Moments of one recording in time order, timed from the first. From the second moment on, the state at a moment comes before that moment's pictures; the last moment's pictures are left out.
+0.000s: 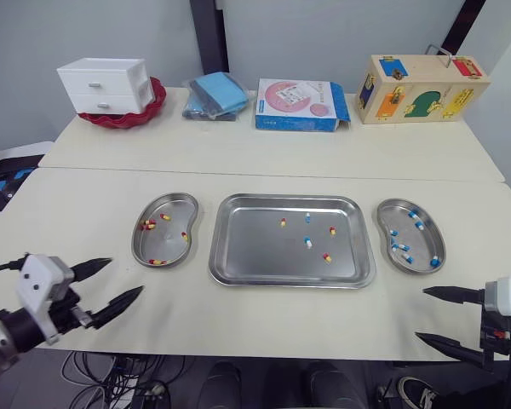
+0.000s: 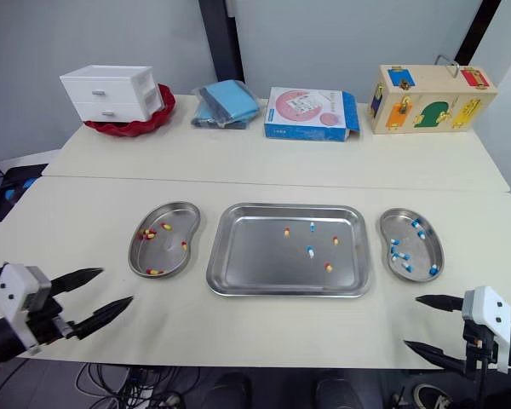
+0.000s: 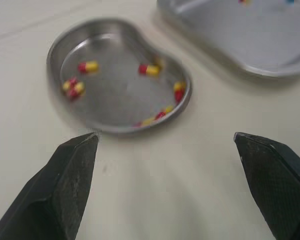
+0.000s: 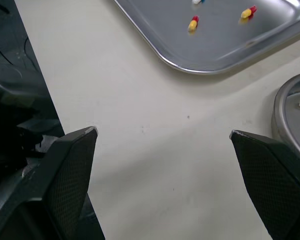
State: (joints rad) left arm 0.50 0.89 0.60 -0.23 -0.56 0.25 -0.93; right arm 0.46 -0.85 -0.50 -0.30 0.44 0.16 1.31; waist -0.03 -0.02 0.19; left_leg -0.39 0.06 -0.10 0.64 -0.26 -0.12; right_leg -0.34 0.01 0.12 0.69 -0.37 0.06
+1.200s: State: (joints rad) left arm -0.33 0.85 0.03 -0.13 -0.41 0.41 -1.07; right arm 0.58 -0.40 -0.29 -0.44 0.51 -0.19 1.11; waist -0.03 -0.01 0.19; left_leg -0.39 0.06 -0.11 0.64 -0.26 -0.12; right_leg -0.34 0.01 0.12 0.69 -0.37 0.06
